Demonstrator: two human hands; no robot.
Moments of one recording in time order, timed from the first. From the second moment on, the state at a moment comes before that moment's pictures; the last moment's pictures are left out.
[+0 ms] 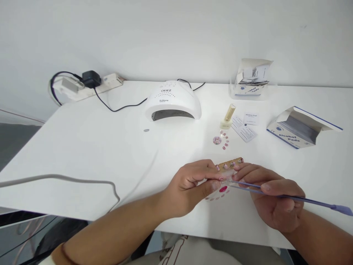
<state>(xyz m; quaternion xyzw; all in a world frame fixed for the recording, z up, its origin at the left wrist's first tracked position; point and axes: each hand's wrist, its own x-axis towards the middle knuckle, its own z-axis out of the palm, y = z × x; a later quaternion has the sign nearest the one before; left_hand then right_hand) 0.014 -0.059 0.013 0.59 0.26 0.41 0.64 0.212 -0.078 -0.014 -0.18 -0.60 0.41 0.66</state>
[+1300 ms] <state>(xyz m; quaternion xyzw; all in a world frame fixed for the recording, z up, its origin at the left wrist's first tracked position) 0.010 -0.053 0.021 0.73 0.22 0.37 0.54 0.219 -0.075 -0.006 -0.15 -0.61 0.47 0.62</state>
